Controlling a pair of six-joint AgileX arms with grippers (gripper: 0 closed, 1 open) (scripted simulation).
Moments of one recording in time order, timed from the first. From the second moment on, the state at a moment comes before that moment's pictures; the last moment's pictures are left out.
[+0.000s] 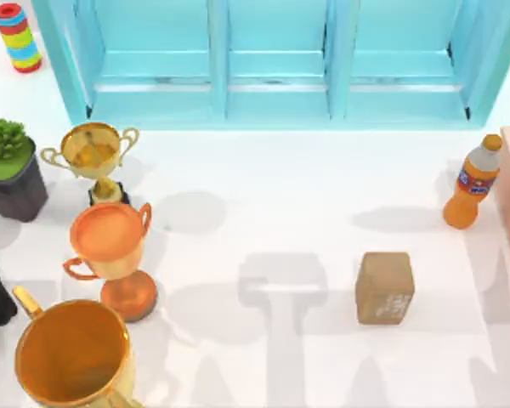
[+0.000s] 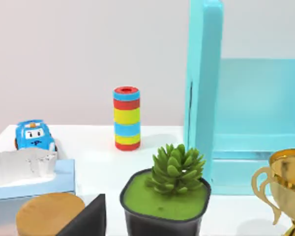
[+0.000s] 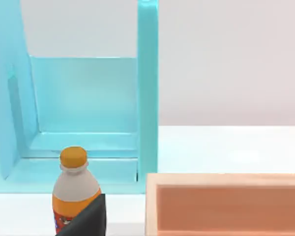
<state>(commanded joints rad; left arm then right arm) 0.00 0.00 0.00 0.00 0.00 0.00 0.00 0.00 0.00 0.00 0.00 0.00</state>
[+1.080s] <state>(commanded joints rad) 0.00 0.00 0.00 0.00 0.00 0.00 0.37 1.11 0.96 -0.74 0.01 0.37</state>
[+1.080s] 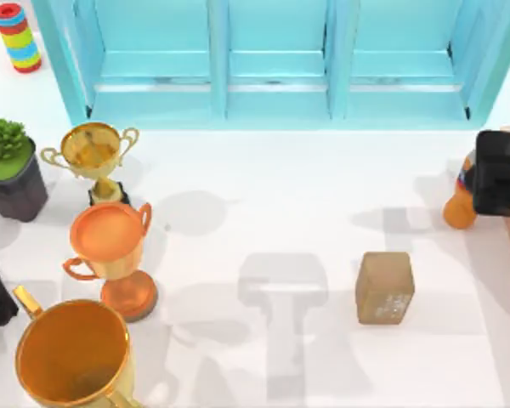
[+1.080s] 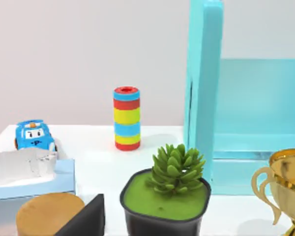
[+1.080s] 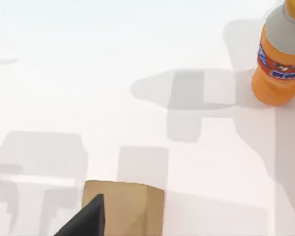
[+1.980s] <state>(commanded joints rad) 0.00 0.00 0.00 0.00 0.00 0.00 0.59 1.84 1.51 -1.24 0.00 0.61</state>
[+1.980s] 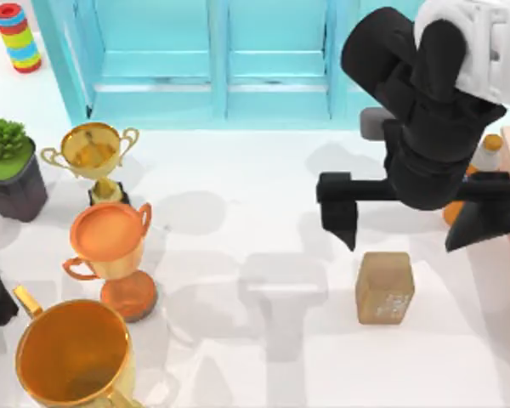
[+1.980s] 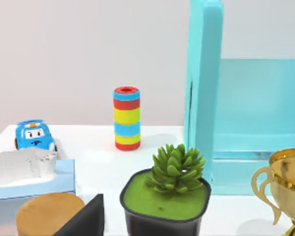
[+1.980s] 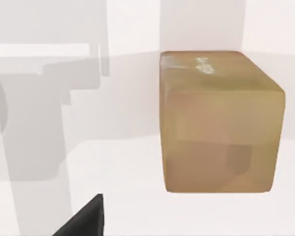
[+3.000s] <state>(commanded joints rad) 0.00 0.00 0.00 0.00 0.00 0.00 0.60 1.95 1.24 -0.86 0.00 0.61</state>
